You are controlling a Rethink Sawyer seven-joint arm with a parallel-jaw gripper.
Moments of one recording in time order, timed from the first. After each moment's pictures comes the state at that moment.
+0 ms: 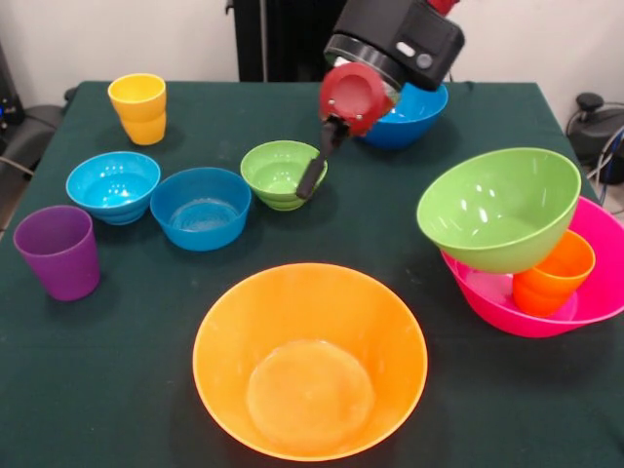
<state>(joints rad) 0.25 -0.35 -0.54 1.64 0.45 -0.23 3.25</state>
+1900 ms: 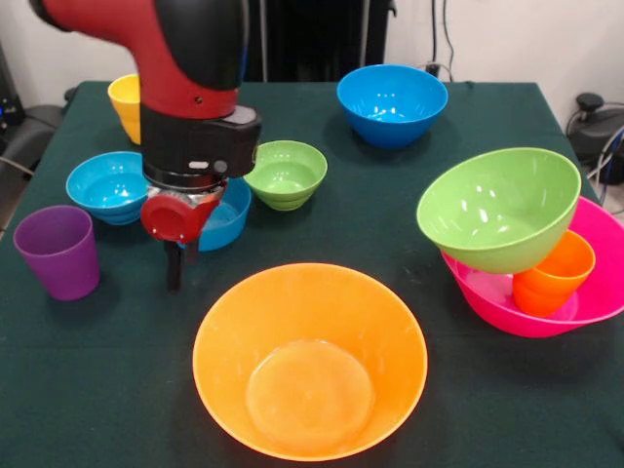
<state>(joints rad) -0.42 -0.35 -0.03 1.38 -0.01 0.31 3.08</state>
